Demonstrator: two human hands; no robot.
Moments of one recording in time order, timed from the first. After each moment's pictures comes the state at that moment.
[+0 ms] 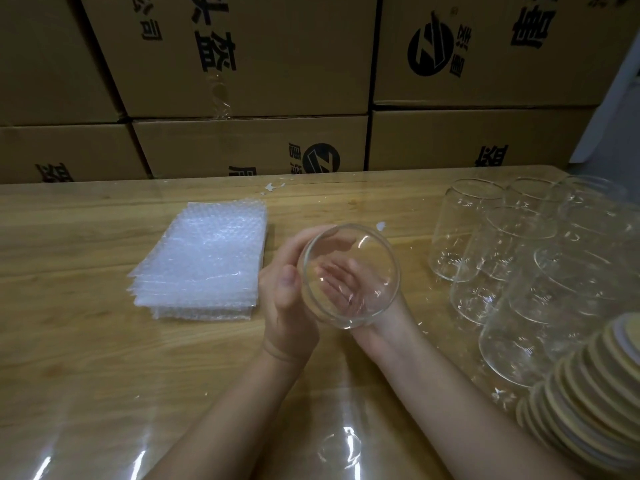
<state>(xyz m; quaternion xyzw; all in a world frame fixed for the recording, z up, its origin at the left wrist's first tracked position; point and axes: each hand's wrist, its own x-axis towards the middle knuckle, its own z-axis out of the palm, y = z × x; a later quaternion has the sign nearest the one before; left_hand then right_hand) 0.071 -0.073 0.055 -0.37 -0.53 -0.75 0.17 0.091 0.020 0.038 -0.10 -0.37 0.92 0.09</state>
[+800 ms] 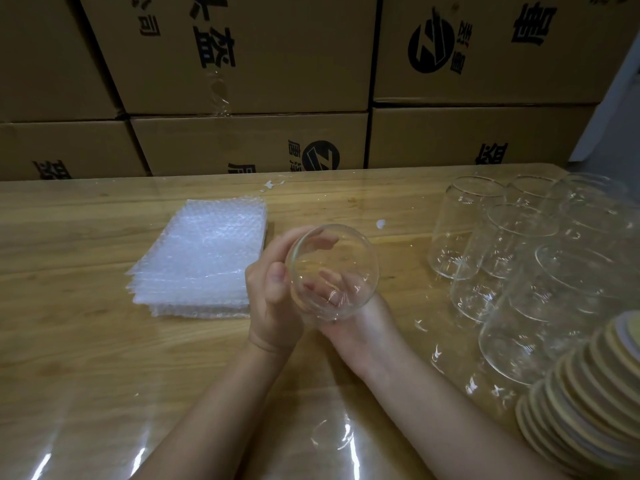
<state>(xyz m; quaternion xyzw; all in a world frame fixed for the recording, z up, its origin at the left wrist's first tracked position) 0.051 -0.083 0.042 -0.36 -0.53 -0.74 0.17 0.096 0.004 0.032 -0.18 -0.35 0.92 0.04</state>
